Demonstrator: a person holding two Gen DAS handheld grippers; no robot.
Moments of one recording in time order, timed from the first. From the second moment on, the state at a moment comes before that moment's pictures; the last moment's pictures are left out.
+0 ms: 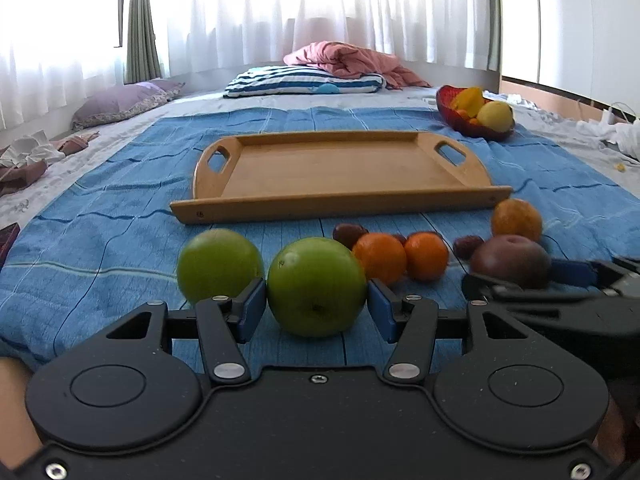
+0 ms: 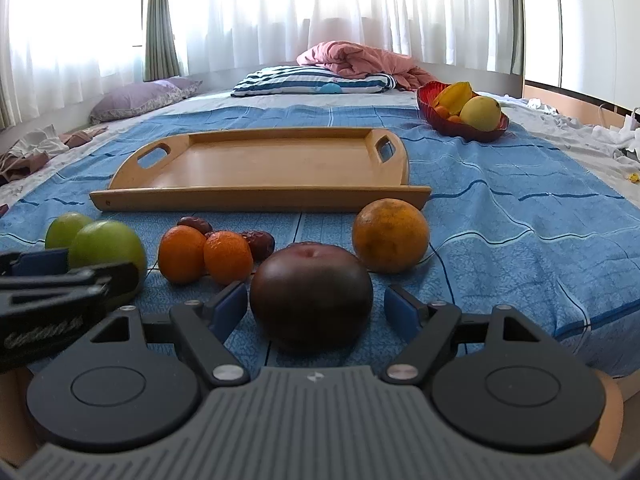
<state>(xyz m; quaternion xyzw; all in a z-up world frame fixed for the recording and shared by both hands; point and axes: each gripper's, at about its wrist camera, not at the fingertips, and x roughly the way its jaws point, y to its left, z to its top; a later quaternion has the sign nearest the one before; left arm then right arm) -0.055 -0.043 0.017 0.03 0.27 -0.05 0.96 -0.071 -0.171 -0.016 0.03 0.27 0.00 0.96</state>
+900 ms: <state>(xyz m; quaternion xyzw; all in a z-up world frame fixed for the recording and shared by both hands) -0.036 -0.038 0.000 -0.01 0.25 -0.05 0.97 -0.064 -0.166 -0.023 0.00 0.27 0.00 0.96</state>
